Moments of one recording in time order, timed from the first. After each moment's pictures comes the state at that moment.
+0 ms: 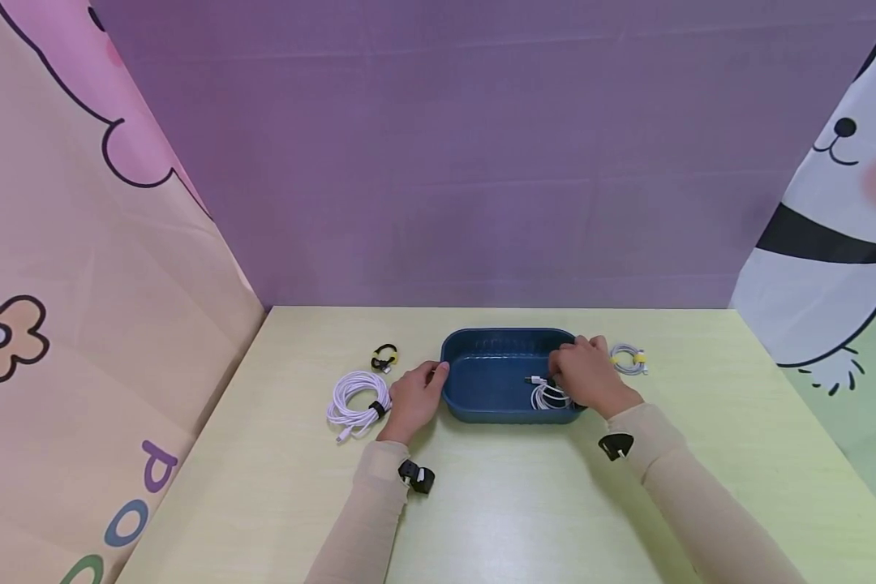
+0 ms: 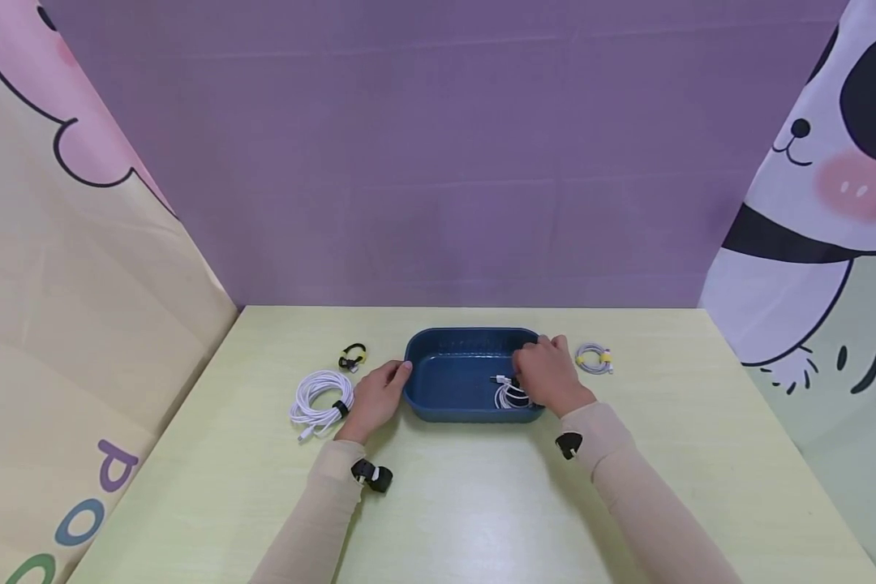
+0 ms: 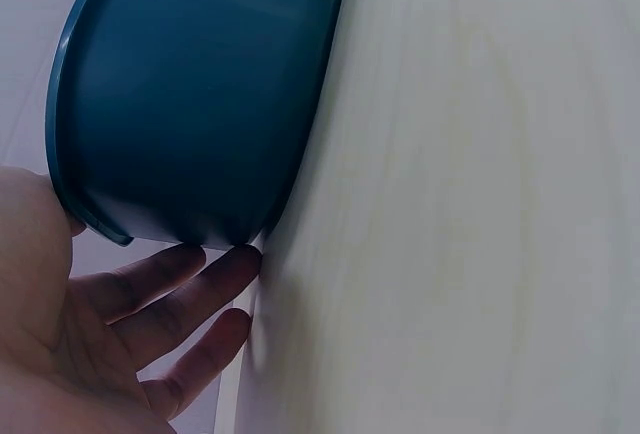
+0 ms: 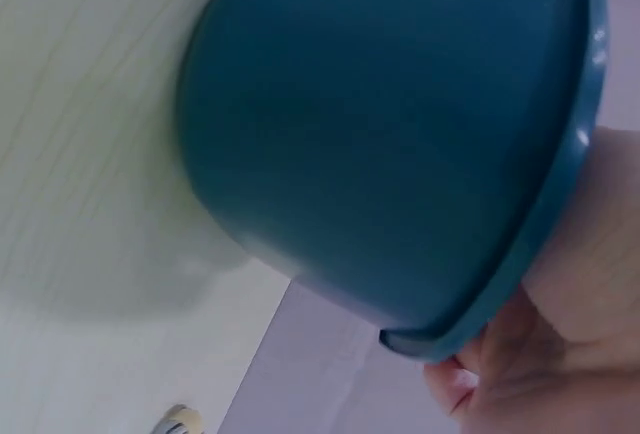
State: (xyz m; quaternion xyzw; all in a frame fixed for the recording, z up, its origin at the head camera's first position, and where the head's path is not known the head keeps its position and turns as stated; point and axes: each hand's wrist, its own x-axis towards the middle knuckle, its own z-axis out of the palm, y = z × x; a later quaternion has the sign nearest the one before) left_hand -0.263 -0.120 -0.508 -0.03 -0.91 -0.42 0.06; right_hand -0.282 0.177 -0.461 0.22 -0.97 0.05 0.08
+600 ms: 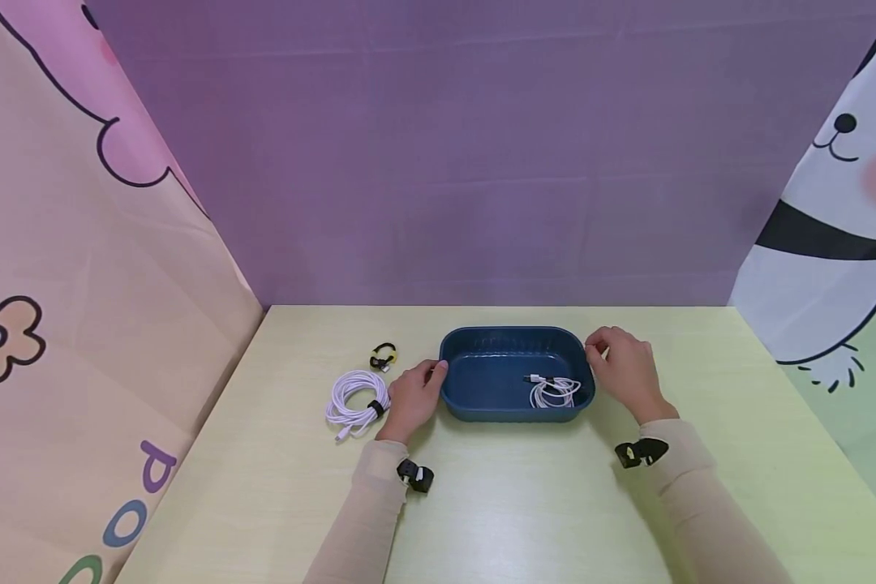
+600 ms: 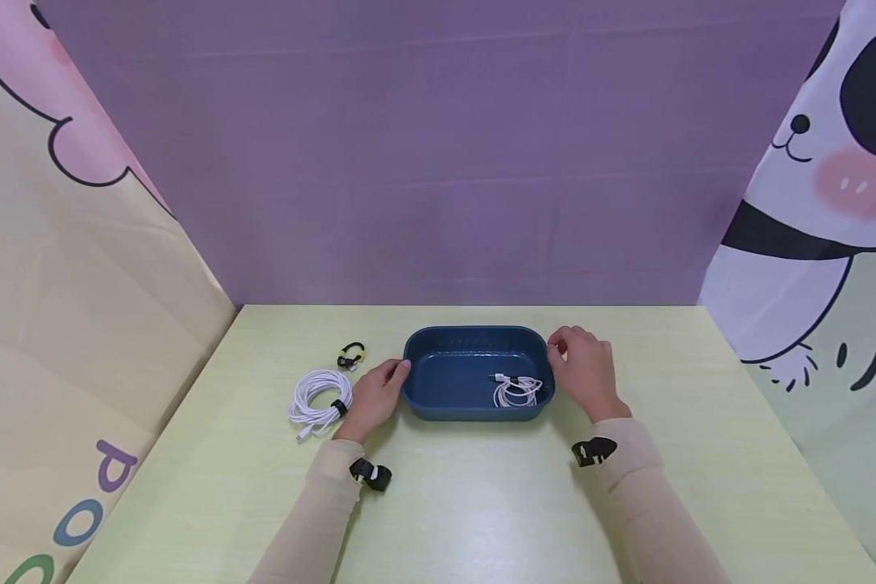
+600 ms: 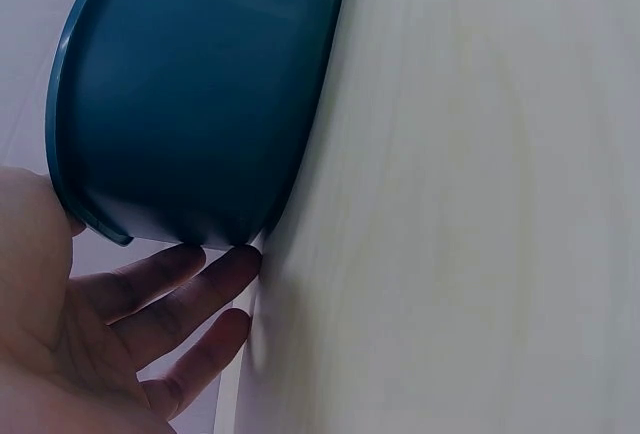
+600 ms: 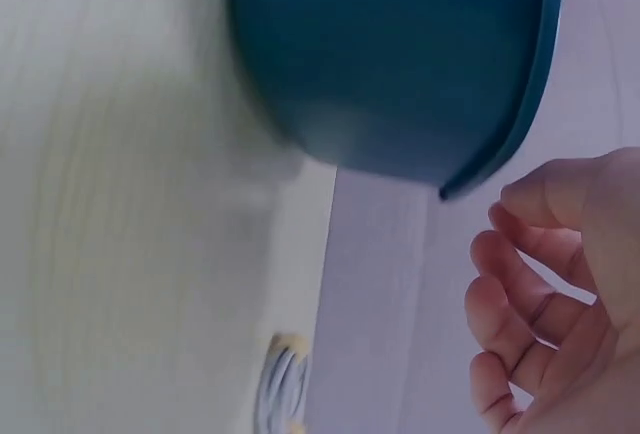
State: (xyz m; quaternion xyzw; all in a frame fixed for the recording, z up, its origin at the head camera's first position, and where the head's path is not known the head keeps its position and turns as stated) left_hand -0.263 -0.119 -0.509 -0.03 -0.91 -0.42 0.06; right_hand -0.278 0.220 -0.464 0.09 -0.95 0.25 0.18
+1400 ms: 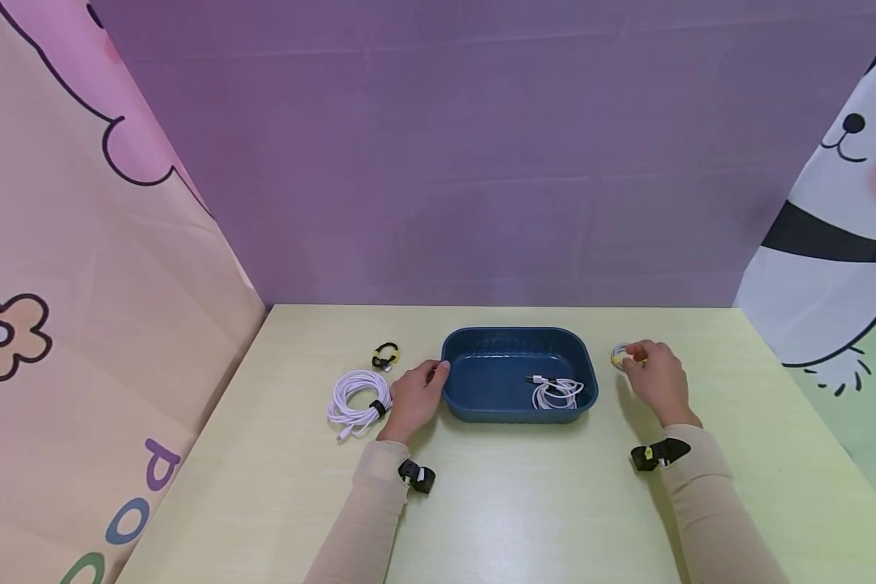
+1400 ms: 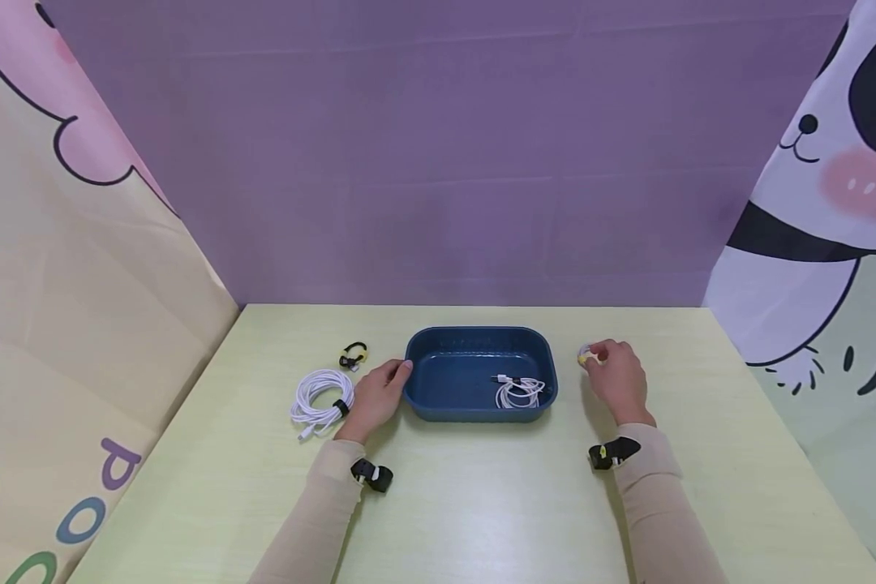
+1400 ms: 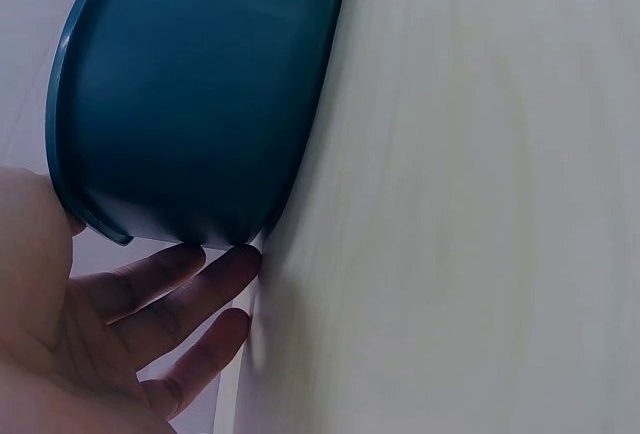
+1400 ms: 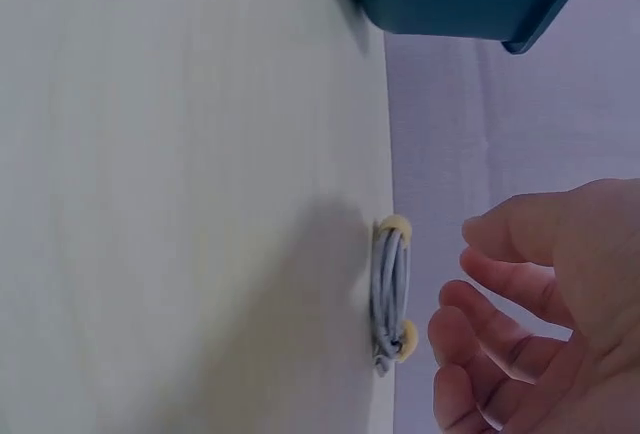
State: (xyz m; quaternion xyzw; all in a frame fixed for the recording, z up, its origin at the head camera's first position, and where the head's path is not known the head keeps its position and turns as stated) left_hand -0.260 -0.119 -0.506 -0.02 -0.91 -0.42 0.05; right_hand -0.280 0.266 -0.484 -0.04 -0.95 0.31 0.08
